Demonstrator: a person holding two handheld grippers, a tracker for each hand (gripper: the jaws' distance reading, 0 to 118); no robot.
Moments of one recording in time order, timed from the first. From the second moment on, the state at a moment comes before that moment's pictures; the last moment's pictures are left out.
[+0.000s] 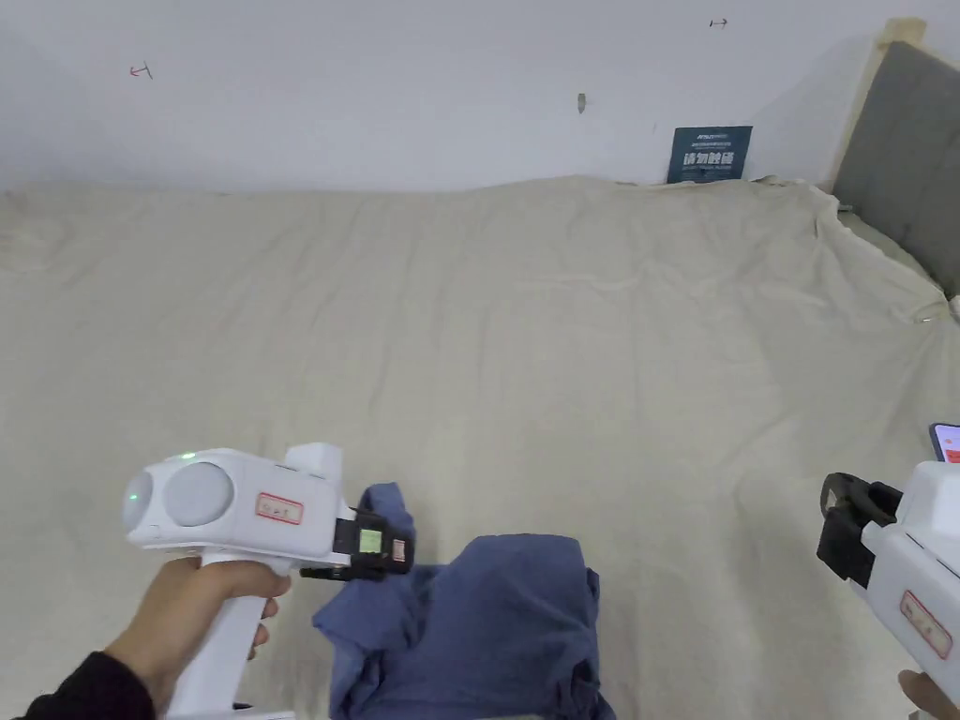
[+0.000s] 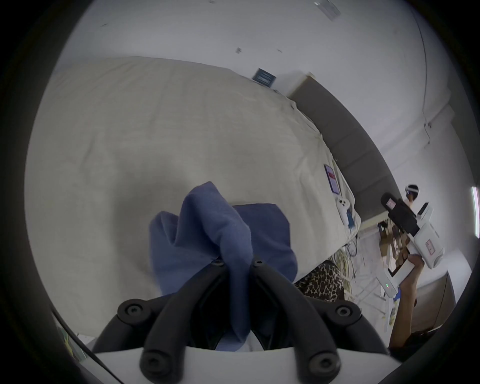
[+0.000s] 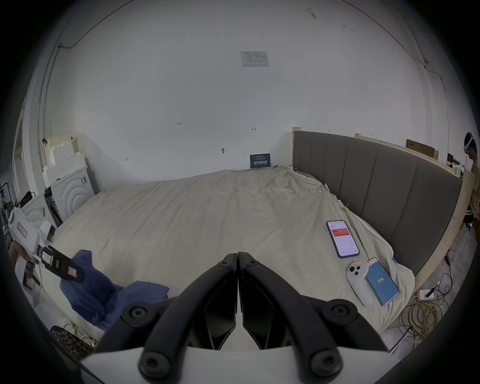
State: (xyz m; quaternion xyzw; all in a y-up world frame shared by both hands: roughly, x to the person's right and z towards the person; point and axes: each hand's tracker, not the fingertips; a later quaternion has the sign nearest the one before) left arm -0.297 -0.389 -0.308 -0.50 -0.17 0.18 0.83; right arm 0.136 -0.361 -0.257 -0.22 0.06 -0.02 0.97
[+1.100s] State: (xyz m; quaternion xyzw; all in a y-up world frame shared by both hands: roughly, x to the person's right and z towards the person) left arm -0.219 -0.403 -0.314 -0.40 -0.17 0.10 0.90; right arm 0.164 -0.366 -0.251 -0.21 0.04 -0.02 0.98
